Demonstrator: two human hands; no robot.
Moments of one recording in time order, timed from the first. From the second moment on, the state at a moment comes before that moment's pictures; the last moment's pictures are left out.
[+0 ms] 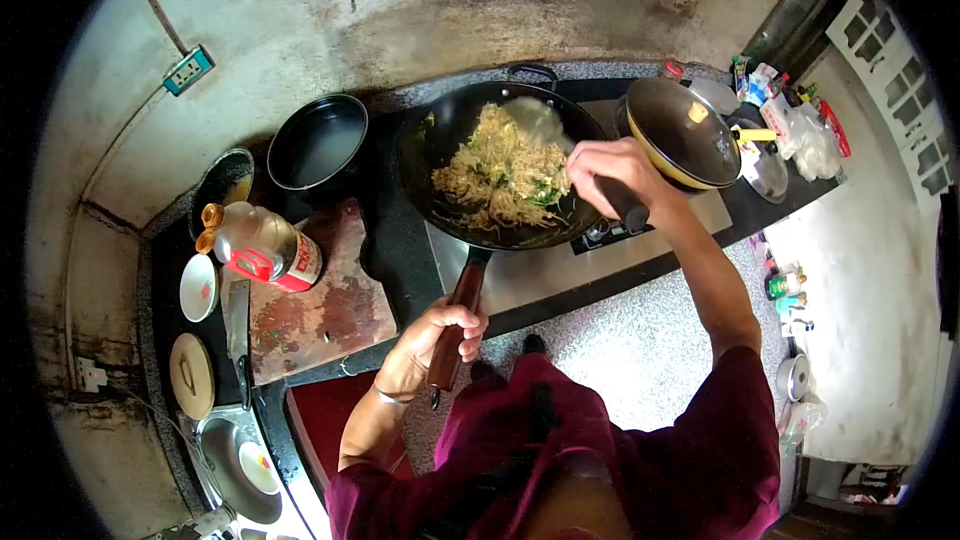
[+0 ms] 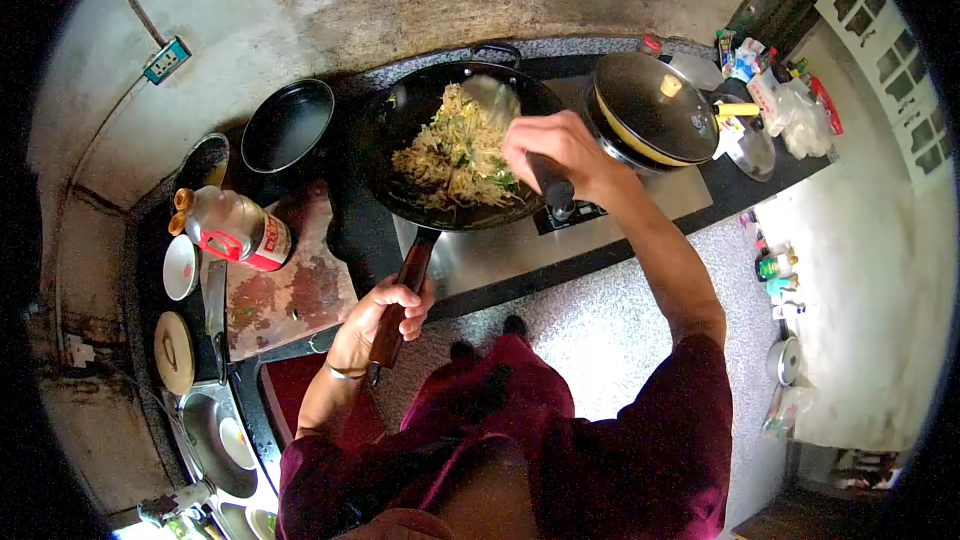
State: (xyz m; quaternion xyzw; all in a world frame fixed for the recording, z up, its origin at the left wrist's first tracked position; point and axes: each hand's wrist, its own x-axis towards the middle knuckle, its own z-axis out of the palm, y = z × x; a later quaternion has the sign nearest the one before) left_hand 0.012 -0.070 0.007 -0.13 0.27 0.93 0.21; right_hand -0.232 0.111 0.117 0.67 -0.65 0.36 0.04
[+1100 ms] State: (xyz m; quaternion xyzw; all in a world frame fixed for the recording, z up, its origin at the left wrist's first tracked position) left_hand 0.013 -0.066 0.006 -0.14 0.29 0.93 0.19; right_hand -0.202 0.150 0.154 0.64 -0.64 0.43 -0.04
